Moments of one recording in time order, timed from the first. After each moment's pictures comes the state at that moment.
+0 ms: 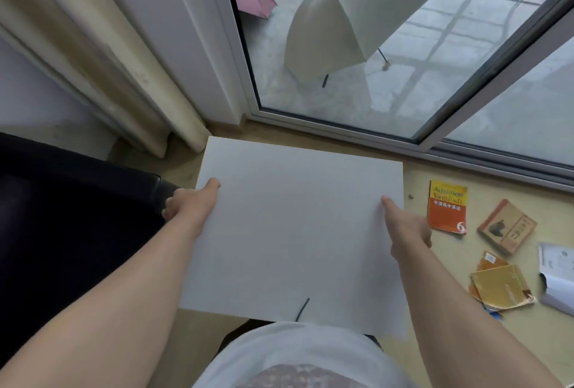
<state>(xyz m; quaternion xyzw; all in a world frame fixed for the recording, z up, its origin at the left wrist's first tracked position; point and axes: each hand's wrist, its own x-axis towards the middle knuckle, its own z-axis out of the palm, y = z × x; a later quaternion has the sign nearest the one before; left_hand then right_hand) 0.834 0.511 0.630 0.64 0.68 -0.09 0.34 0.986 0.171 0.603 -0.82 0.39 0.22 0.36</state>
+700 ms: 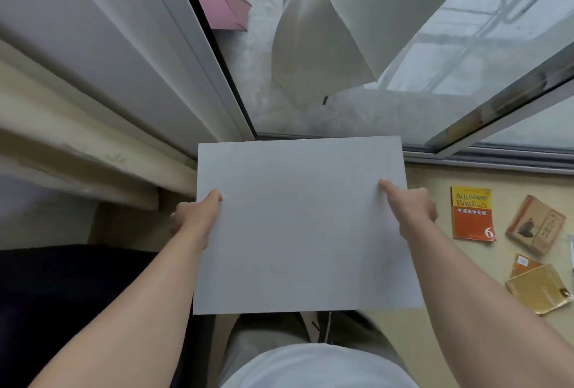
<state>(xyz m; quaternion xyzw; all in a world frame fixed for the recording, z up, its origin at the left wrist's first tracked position) 1.041 0.709 0.586 0.63 0.66 -0.10 0.41 1.201 0.365 0.574 -0.85 0.36 0.21 0.32</state>
